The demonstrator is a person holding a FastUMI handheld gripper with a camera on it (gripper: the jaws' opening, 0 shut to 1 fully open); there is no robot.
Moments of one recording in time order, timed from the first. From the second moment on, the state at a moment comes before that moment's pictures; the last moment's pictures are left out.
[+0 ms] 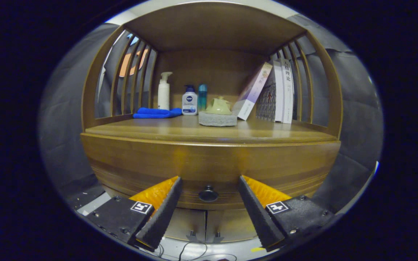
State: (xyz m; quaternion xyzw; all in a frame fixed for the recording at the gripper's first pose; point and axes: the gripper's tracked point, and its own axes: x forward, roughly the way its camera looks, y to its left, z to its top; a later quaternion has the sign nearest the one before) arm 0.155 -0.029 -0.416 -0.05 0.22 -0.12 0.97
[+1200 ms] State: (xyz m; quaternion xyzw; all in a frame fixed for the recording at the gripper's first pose) arm 0.061 -0.008 -0.079 -0.02 0.08 0.01 1.00
